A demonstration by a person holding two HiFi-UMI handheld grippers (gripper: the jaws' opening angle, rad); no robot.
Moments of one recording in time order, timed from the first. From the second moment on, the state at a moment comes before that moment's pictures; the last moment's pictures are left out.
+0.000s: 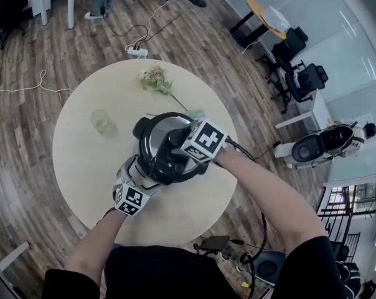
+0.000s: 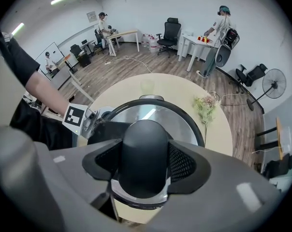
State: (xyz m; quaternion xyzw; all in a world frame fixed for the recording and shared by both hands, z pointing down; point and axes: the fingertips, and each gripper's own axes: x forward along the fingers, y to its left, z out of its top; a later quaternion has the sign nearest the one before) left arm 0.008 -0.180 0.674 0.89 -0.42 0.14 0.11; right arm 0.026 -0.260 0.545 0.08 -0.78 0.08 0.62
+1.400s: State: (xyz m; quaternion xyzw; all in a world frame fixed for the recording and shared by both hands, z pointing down) left arm 0.009 -0.176 0.670 0.89 -0.42 0.15 0.11; right arm 0.037 -0.271 0.552 0.32 -0.64 0.33 0.62
